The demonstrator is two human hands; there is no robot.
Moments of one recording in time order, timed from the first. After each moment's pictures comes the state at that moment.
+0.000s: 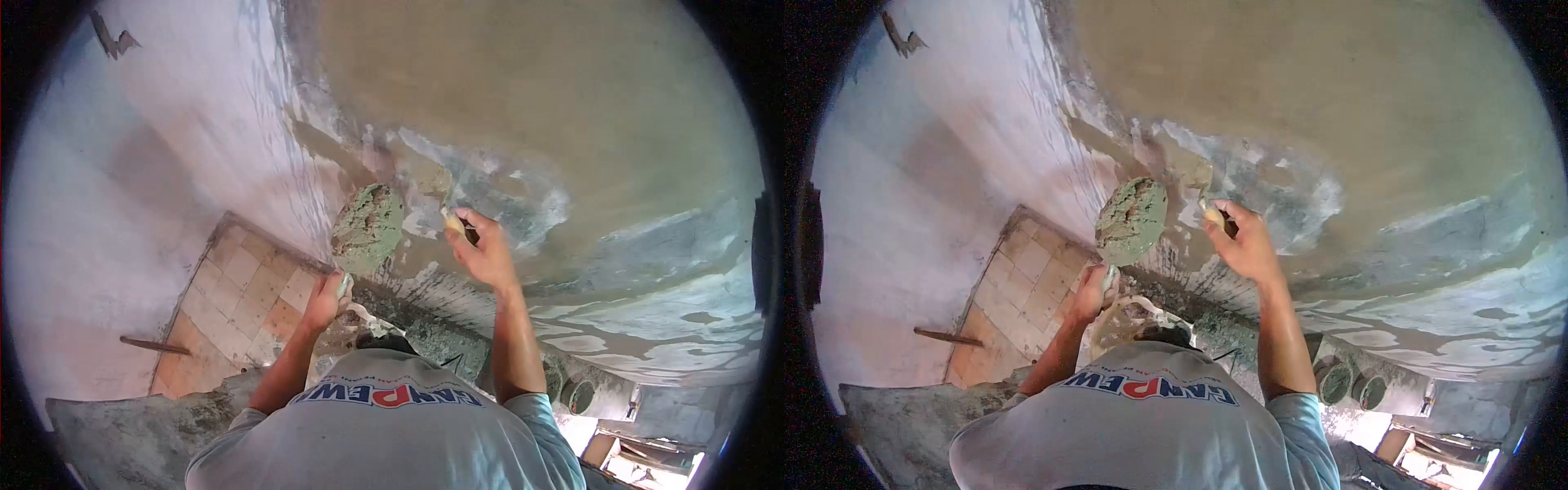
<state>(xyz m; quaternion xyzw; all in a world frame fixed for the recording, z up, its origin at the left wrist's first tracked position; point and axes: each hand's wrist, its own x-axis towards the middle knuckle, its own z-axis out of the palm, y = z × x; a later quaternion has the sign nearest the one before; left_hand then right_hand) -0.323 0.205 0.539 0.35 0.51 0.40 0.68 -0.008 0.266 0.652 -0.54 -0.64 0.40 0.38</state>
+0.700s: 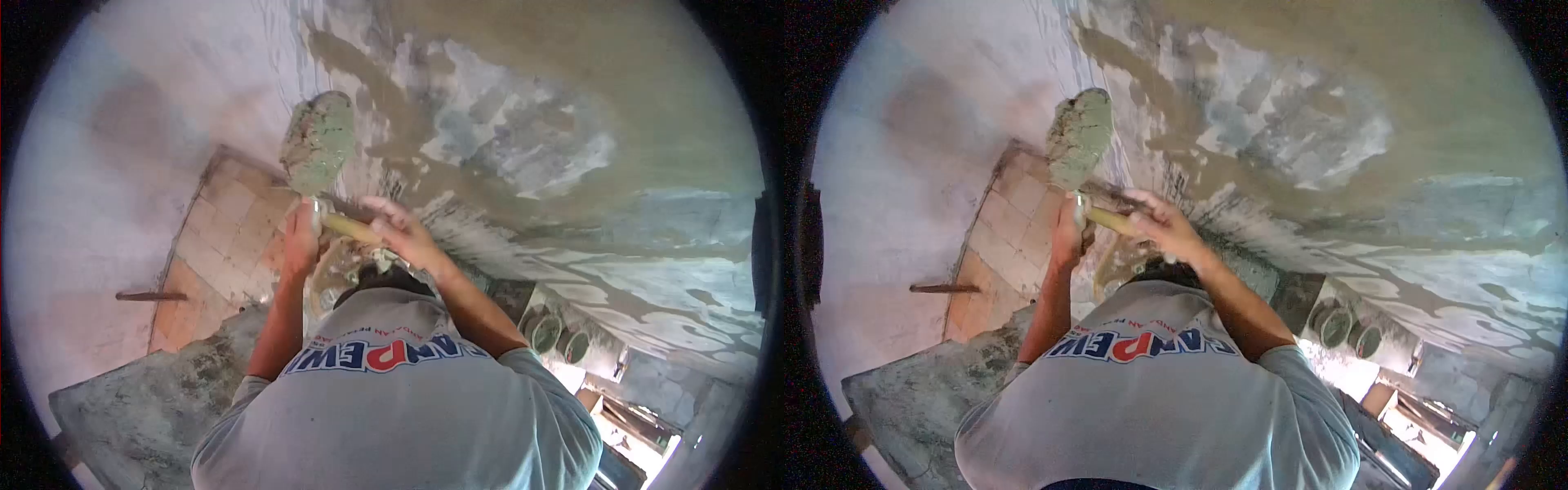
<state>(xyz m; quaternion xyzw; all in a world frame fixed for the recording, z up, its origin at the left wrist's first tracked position) -0.389 0.177 0.524 0.24 0.62 0.48 0.57 -0.163 0.199 0.510 -0.31 -0.45 0.77 0.33</state>
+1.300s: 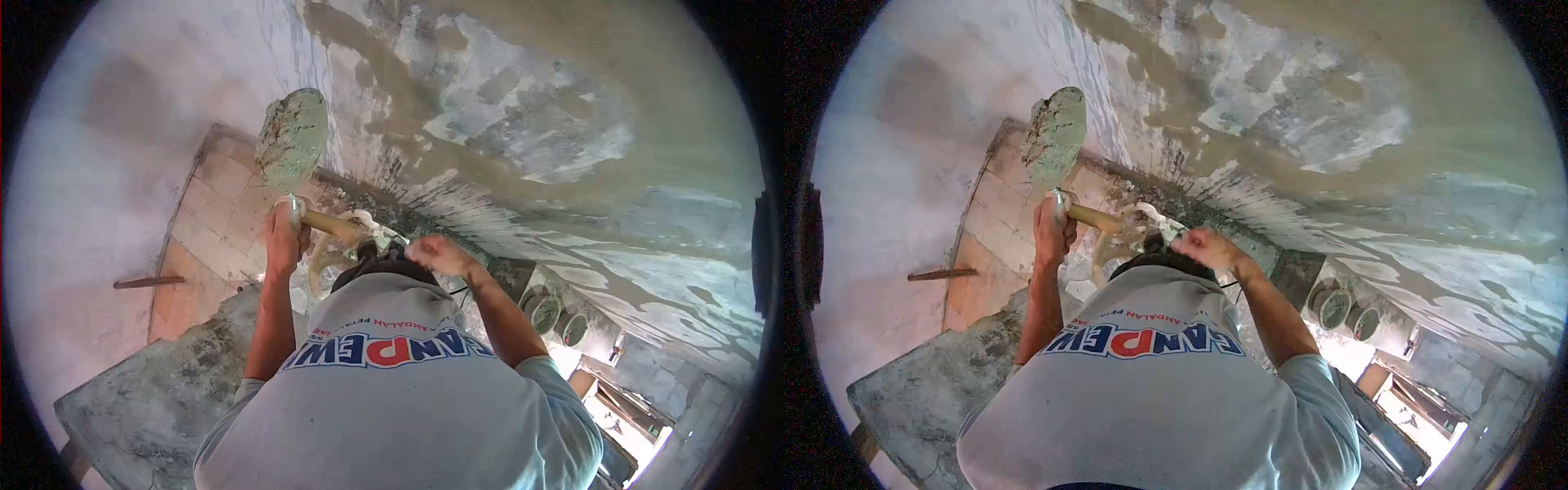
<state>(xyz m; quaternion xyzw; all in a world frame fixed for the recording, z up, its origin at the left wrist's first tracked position) -0.426 0.160 0.519 0.27 0.57 0.50 0.58 -0.077 0.157 0.444 -0.50 -0.57 0.65 0.02</state>
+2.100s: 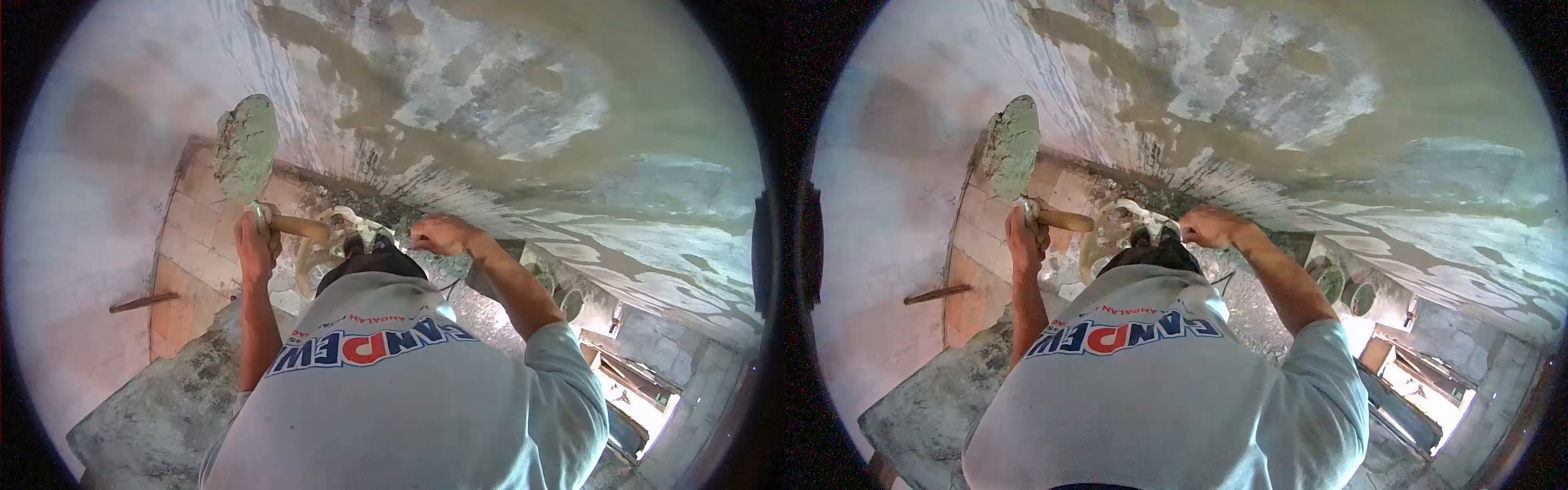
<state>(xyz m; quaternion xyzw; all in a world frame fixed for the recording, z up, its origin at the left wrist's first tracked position) -0.423 0.160 0.524 0.28 0.59 0.52 0.56 -0.038 0.187 0.474 -0.37 -0.82 0.41 -0.13</state>
